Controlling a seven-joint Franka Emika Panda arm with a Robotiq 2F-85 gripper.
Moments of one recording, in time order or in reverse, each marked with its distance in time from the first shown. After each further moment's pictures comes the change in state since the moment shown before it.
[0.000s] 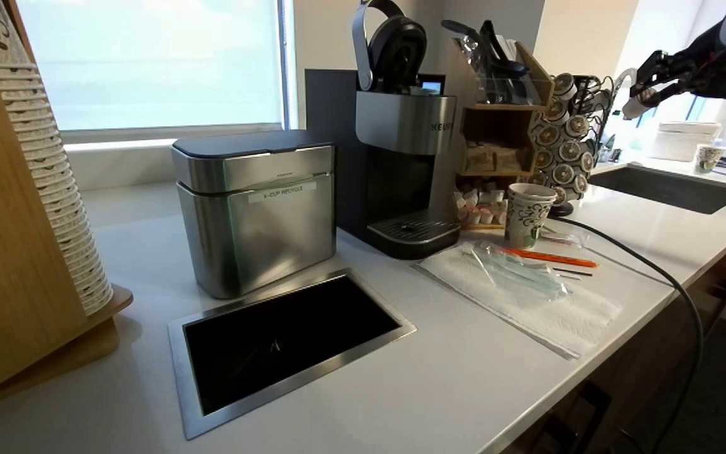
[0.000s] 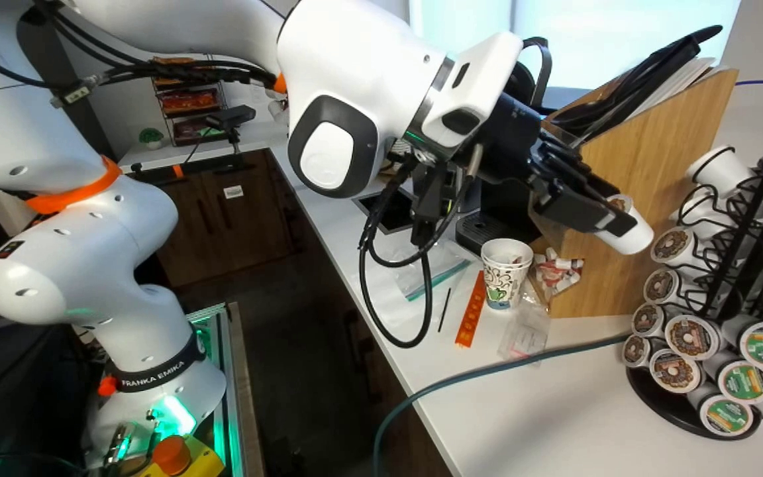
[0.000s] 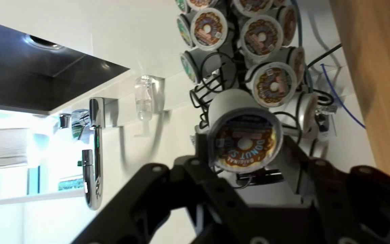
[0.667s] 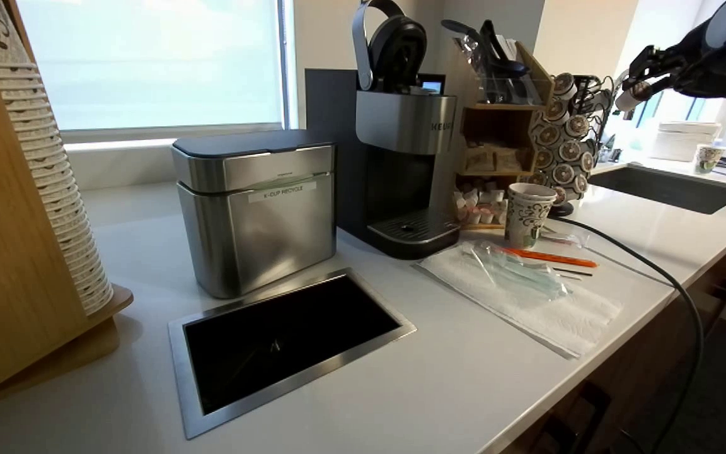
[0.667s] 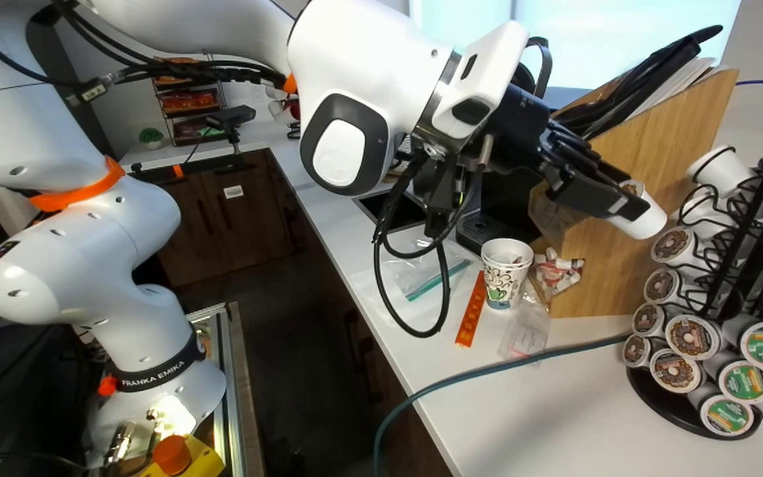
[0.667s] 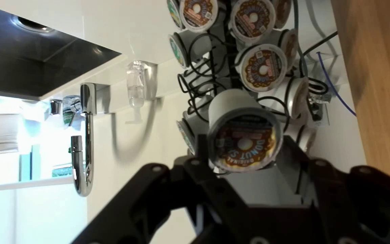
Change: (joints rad) arm -0.047 0.027 0.076 0.025 0.009 0.050 -0.001
